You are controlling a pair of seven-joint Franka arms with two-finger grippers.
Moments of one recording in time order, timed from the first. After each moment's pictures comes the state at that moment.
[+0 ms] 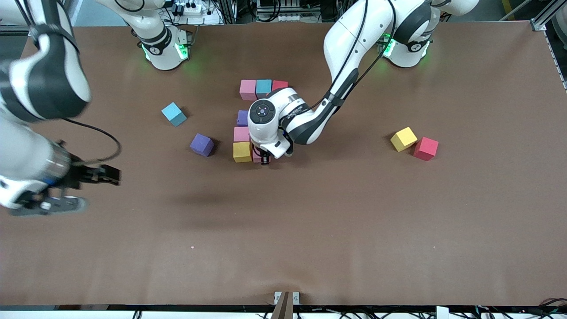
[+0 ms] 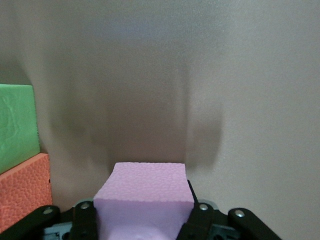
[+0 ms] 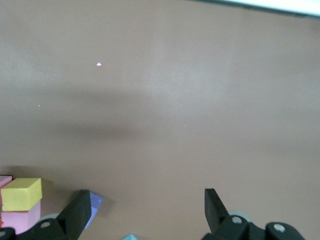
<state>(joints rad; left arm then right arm) -0.79 0.98 -0.15 -1.21 0.06 2.22 -2.54 -0.06 0.46 0.24 -1.09 -0.18 1.52 0.04</state>
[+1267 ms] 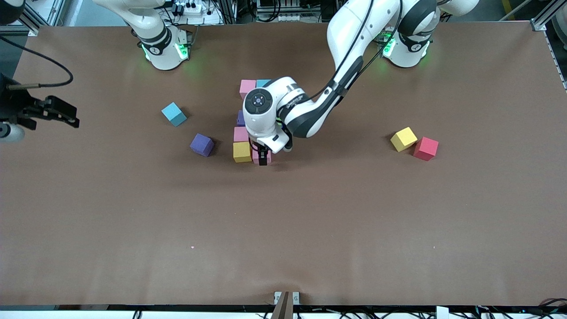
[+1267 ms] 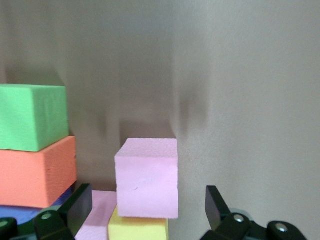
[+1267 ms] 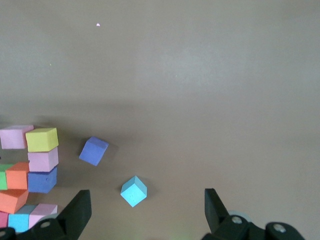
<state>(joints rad) -0.79 0.88 -0.15 -1.18 0.06 2.07 -2.53 -0.02 0.14 0.09 -1.31 -0.04 1.37 0.01</state>
